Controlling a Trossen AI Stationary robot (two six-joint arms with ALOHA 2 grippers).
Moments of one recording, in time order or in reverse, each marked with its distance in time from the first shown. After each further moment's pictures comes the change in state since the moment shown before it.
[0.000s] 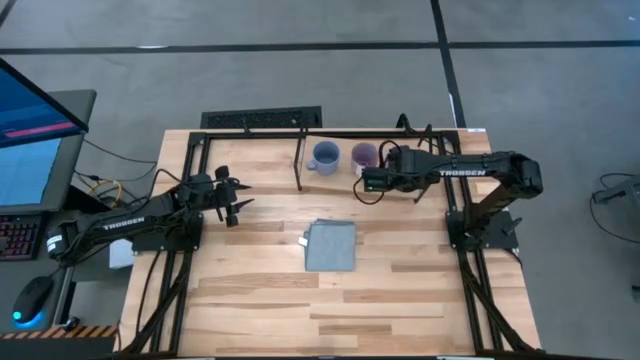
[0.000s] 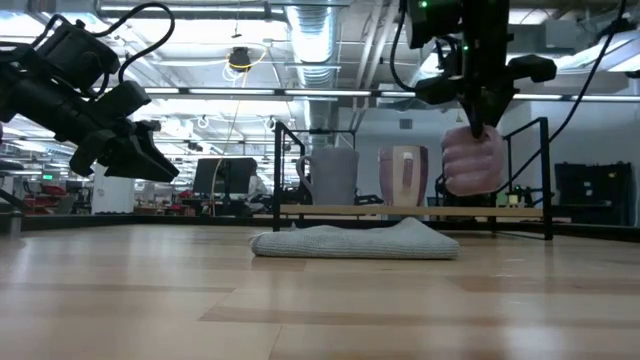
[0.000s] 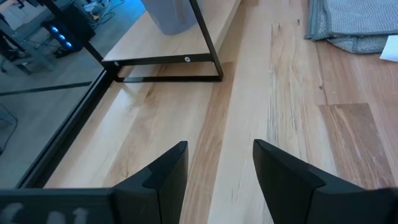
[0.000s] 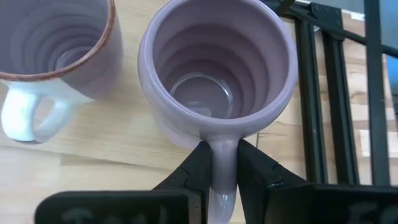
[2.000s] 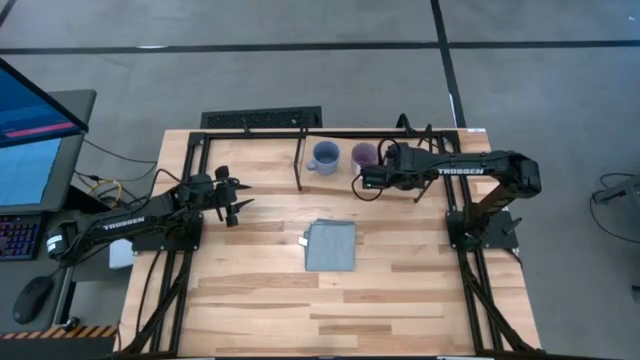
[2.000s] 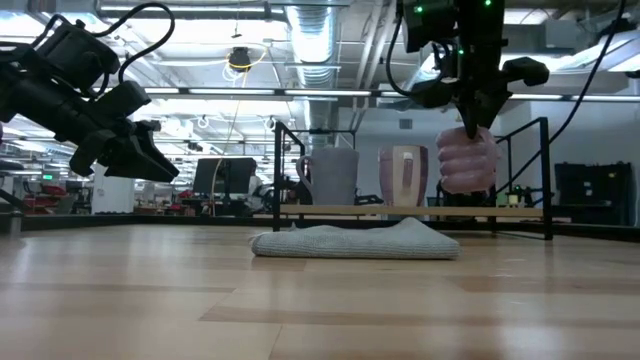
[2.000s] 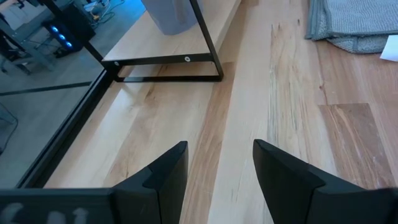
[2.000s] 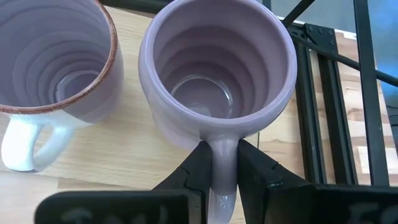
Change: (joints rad) left arm 0.000 0.000 0.000 0.000 0.000 0.000; right arm -0.019 0.010 0.000 0.028 0.059 -0.024
